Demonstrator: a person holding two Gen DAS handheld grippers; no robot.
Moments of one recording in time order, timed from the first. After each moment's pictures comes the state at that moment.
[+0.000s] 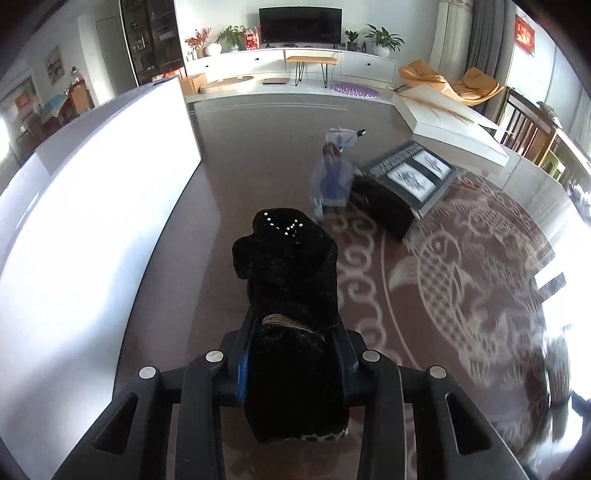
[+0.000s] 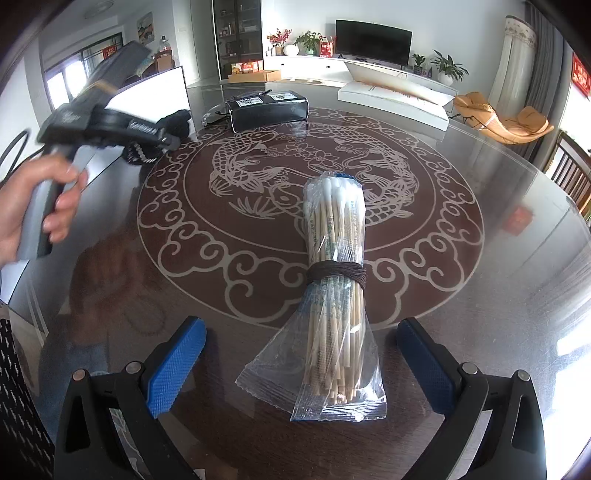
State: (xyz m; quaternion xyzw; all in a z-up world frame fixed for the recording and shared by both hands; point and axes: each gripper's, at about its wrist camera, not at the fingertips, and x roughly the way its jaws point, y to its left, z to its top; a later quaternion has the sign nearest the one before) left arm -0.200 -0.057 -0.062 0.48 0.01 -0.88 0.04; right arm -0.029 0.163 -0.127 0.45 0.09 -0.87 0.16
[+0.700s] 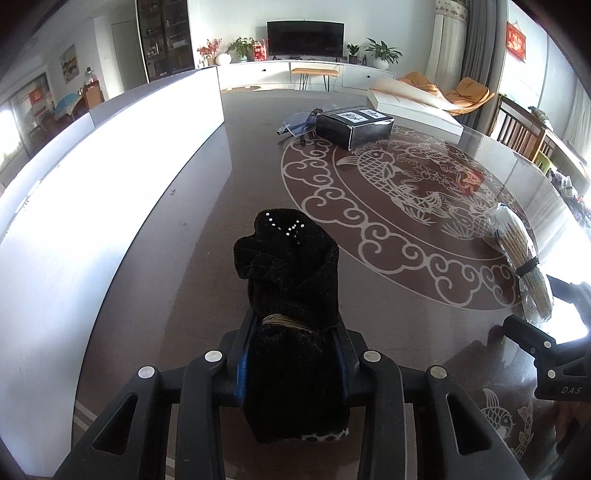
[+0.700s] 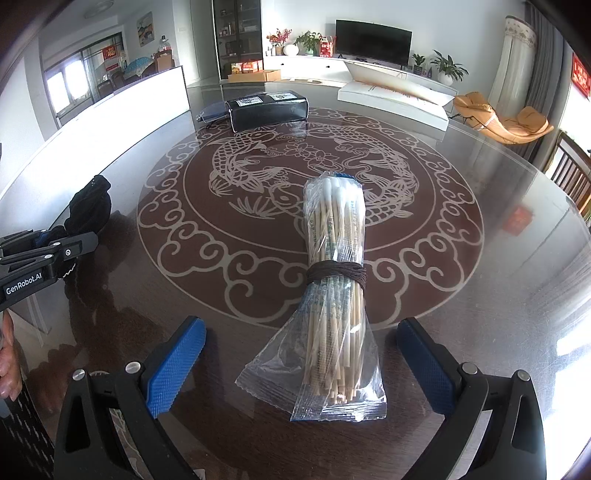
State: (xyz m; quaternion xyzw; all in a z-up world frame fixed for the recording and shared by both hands) left arm -0.067 -0.028 -0.063 0.46 0.02 -0.89 0.05; right arm -0.029 0.162 -0.127 0.45 0.09 -0.87 0.16
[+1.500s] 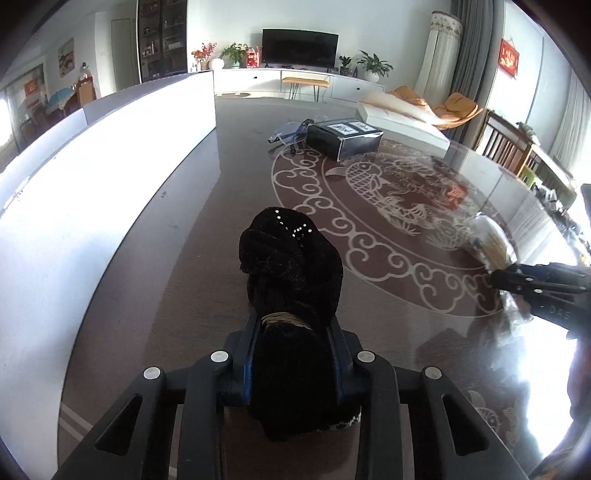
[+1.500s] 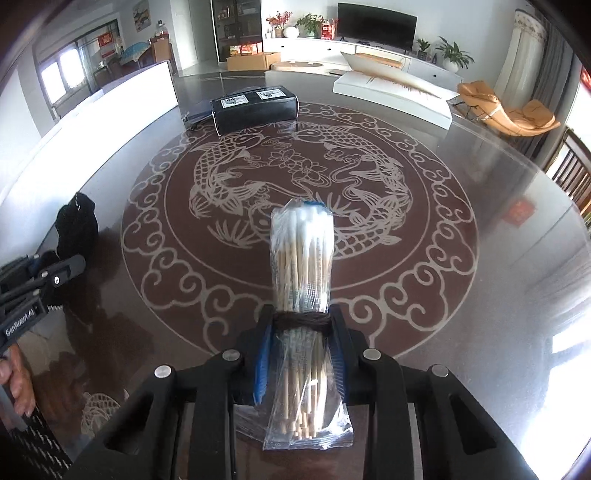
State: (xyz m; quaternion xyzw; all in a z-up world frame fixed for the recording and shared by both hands) left arm -0.060 -0.037 -0.058 0.43 0.06 -0.90 0.01; right arm -0.069 0.163 -0.112 0.49 0.09 -0.85 0.16
